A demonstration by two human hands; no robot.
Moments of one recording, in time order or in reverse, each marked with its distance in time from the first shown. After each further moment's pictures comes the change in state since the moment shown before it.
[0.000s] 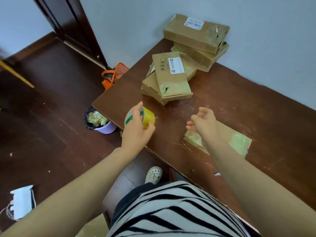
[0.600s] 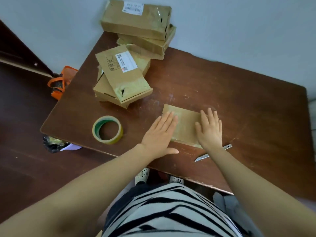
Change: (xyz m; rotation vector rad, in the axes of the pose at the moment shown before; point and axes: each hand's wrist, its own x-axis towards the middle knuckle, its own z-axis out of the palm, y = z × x) left_hand 0.010 0.051 0.112 0.726 -0.689 0.810; right_hand 0.002 0.080 -0.097 -0.938 0.297 -0.170
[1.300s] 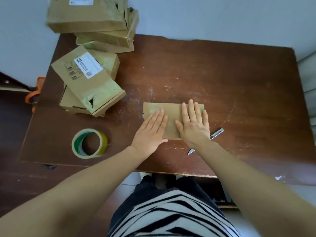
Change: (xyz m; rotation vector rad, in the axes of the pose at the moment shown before) left_hand 0.032 -0.001 0.027 0.303 0.159 0.192; right_hand -0.001 0.015 0.029 -0.225 -0.169 -0.015
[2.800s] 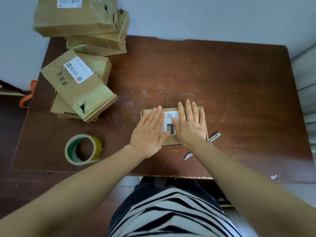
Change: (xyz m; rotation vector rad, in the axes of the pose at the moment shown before) left_hand 0.013 0.006 -0.008 -0.180 -0.146 -0.066; right_hand 0.006 0.002 0.000 -0.121 0.097 0.065
